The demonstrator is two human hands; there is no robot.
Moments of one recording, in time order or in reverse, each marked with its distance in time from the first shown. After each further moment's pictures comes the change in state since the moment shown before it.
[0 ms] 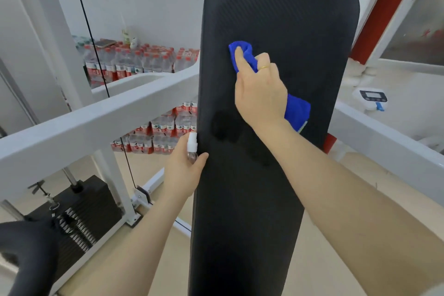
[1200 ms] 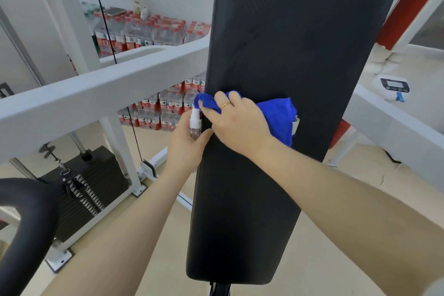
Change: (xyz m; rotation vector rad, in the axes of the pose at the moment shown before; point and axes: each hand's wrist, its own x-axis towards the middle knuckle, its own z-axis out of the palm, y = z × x) left_hand -0.001 -0.010 0.005 -0.046 0.095 0.047; right_hand -0.075 -0.014 0.030 -0.130 -0.083 -0.721
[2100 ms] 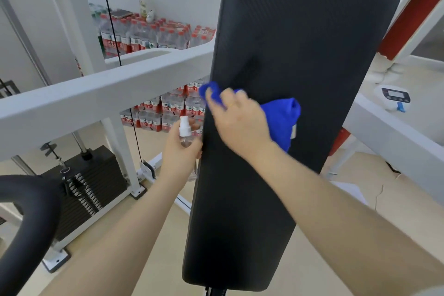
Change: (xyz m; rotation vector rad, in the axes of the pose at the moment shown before) left_hand -0.009 -0.004 -0.007 -0.327 0.066 -0.176; right_hand 0.009 0.000 0.011 -0.023 0.199 0.198
